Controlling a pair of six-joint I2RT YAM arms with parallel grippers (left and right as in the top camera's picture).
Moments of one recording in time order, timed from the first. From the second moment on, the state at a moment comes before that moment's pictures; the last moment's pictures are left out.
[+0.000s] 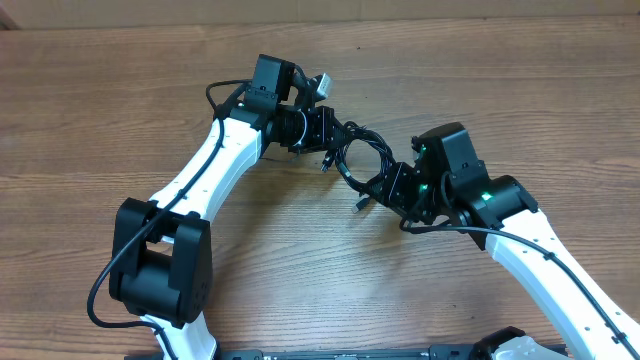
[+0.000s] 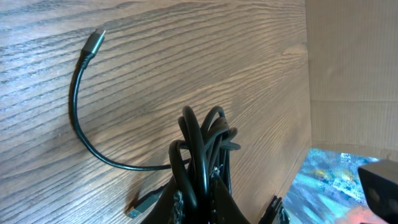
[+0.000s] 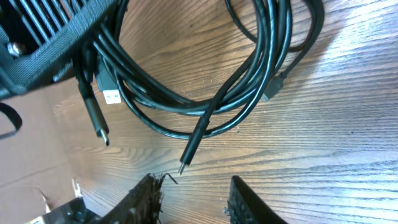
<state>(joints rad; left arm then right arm) -0.33 1.90 1.43 -0.53 0.76 -0.42 0.42 1.32 0.99 -0.68 -0.40 0.87</state>
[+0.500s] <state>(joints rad) -0.34 1.90 1.43 -0.53 0.74 -0.51 0.45 1.41 0.99 -0.64 -0.38 0.86</state>
